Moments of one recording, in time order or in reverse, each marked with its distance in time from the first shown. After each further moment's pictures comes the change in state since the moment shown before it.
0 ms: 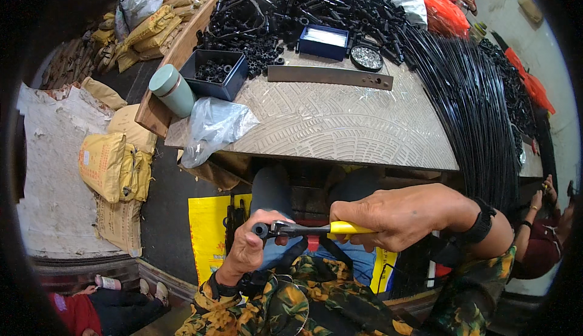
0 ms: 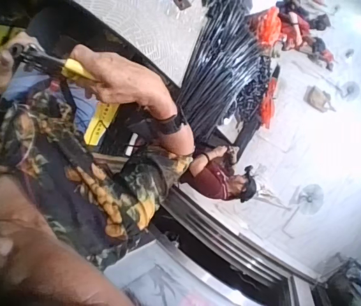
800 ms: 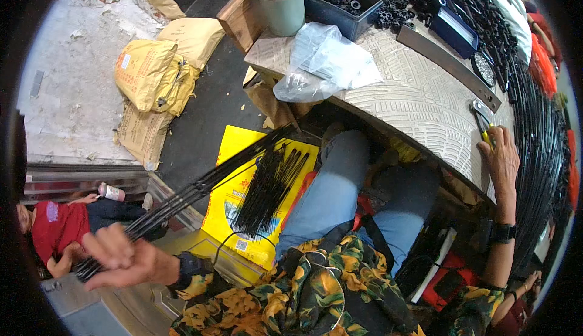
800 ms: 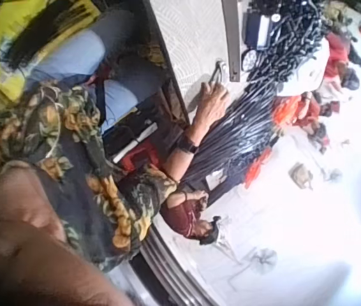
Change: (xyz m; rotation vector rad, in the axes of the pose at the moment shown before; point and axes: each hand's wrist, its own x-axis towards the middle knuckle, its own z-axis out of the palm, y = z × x) left_hand -0.140 0.120 -0.095 0.161 0.968 1.080; right_hand -0.006 0.145 -0.051 -1.094 1.089 0.724
